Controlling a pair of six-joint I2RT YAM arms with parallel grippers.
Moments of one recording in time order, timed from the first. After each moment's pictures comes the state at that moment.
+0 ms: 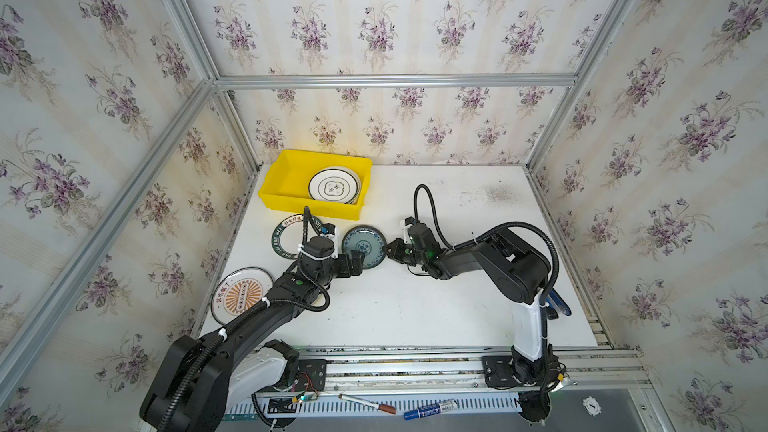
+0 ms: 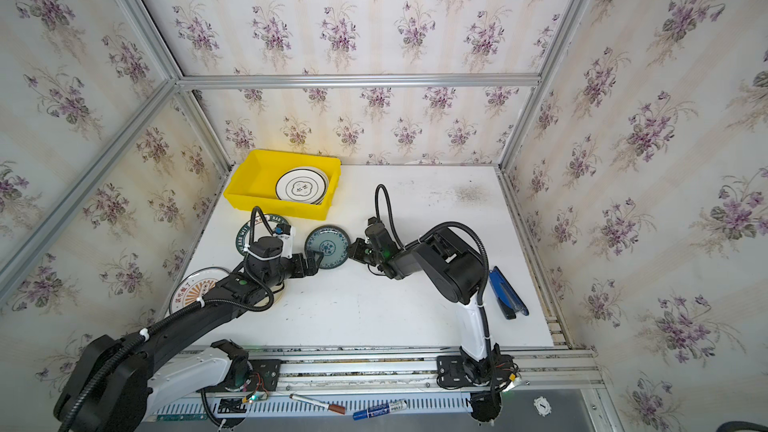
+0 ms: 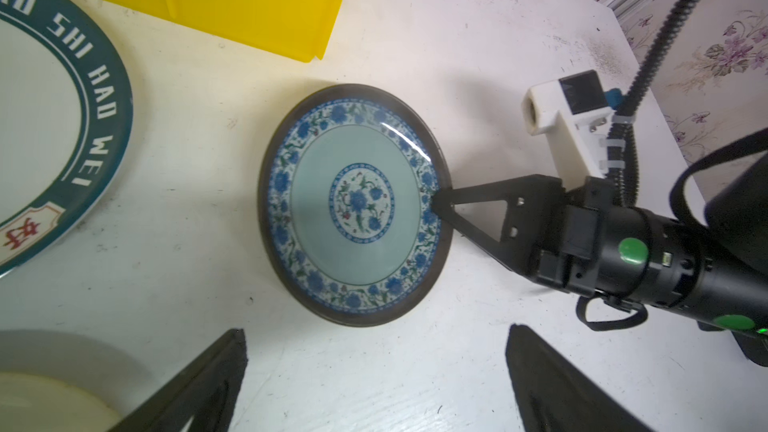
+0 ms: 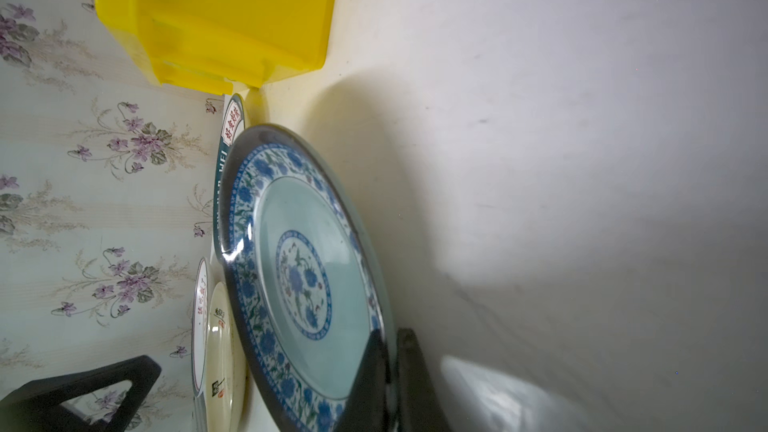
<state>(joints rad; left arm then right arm) -0.41 1.10 0.48 -0.04 0.05 -0.47 0.67 2.03 0.89 0.55 -0.26 0.97</state>
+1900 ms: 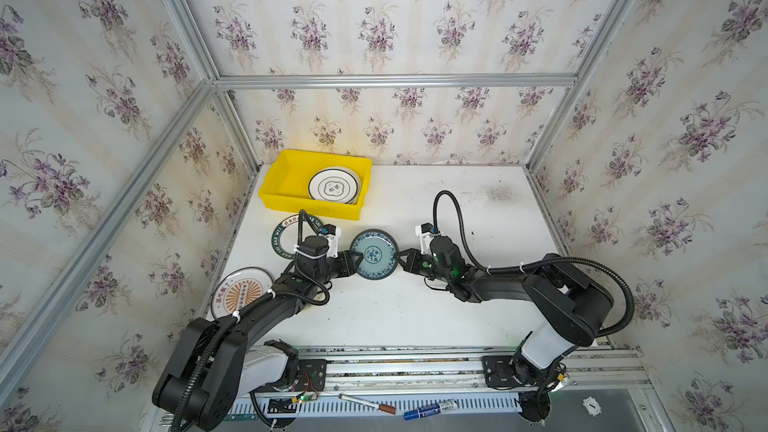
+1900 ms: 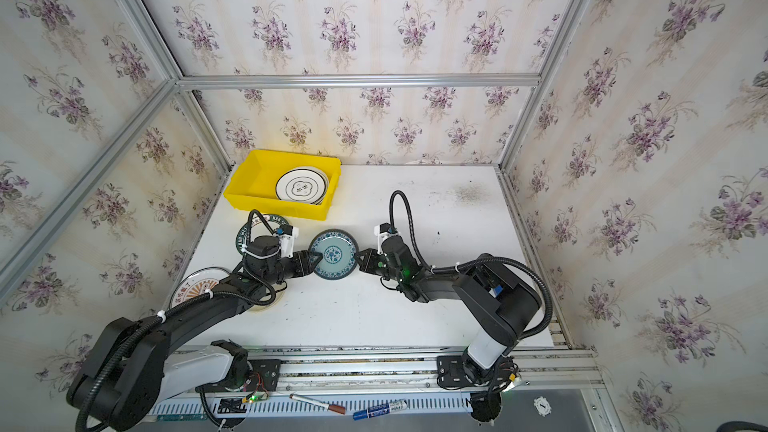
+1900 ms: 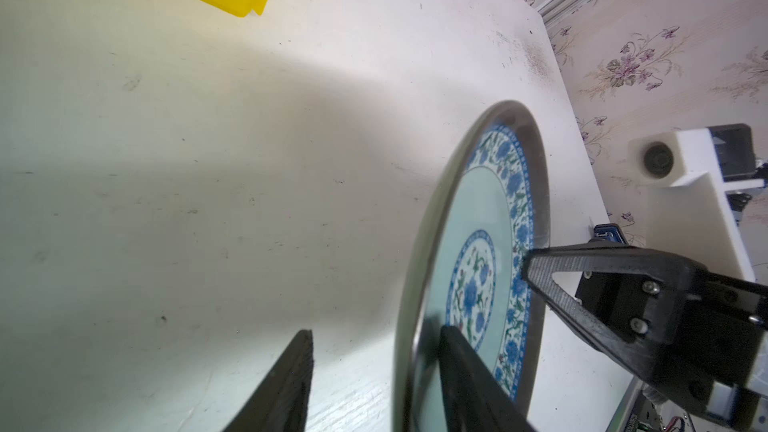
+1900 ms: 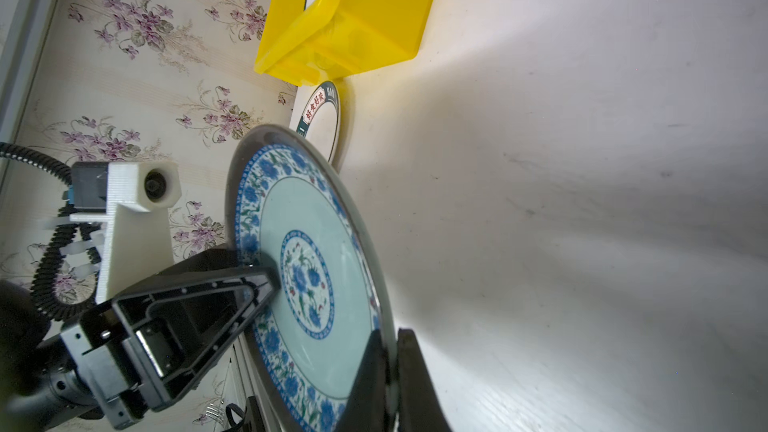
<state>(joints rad) -0.33 1.20 0.43 0.14 0.32 -0.53 0.72 1.63 0.60 0.59 -0.22 0.94</state>
